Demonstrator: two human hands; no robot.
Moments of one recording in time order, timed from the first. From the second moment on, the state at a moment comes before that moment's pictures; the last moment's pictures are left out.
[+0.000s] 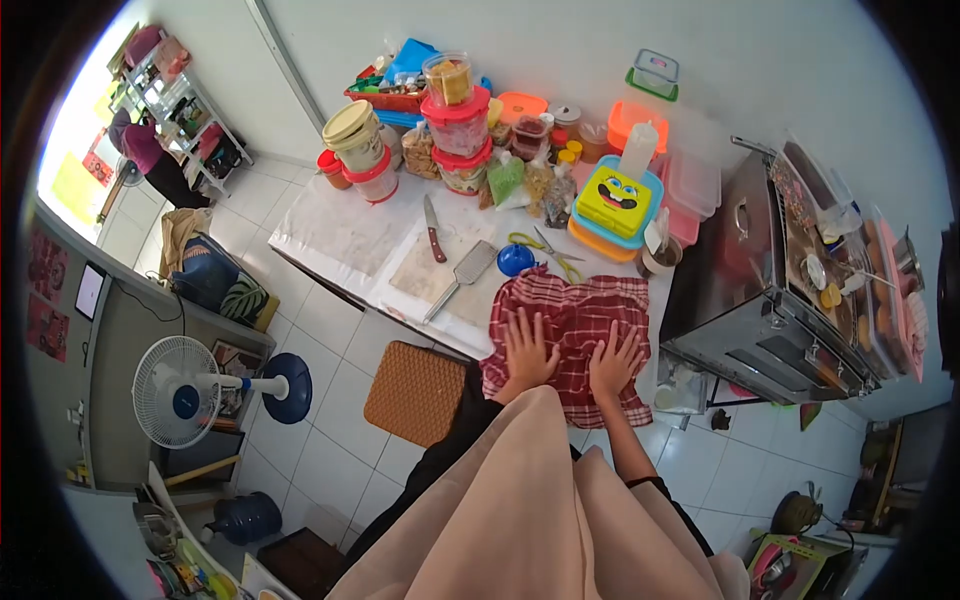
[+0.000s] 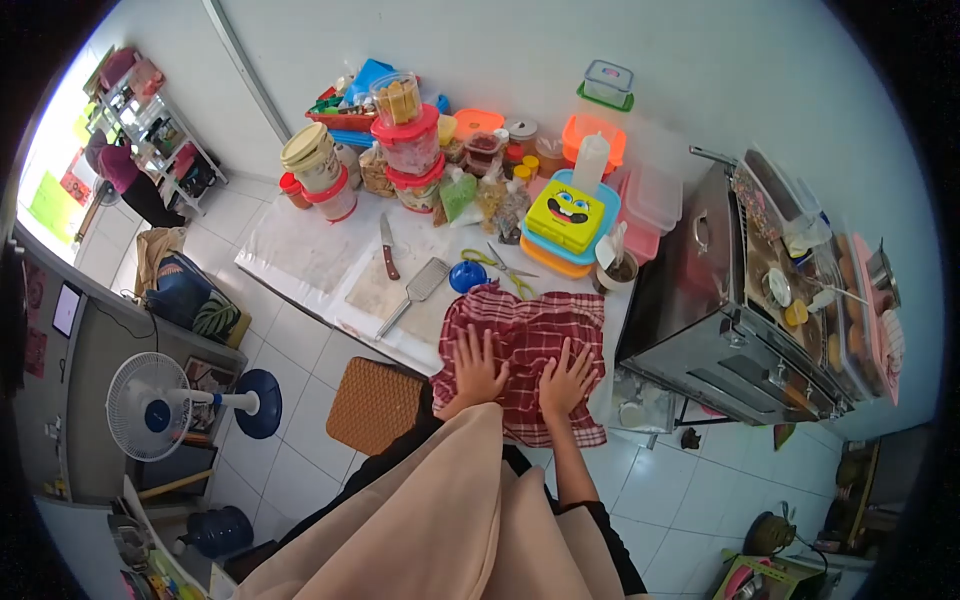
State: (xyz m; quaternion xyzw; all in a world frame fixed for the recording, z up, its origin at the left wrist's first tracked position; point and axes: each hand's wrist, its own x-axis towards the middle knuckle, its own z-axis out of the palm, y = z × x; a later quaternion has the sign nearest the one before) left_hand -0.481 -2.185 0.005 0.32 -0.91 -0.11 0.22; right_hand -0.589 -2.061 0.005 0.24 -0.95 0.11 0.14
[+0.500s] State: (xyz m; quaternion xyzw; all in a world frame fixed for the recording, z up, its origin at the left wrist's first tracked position) left_hand -0.429 -2.227 0.020 0.10 -0.98 -0.11 0.14; right_hand -0.572 -1.994 0.028 0.42 -0.89 0.14 0.05
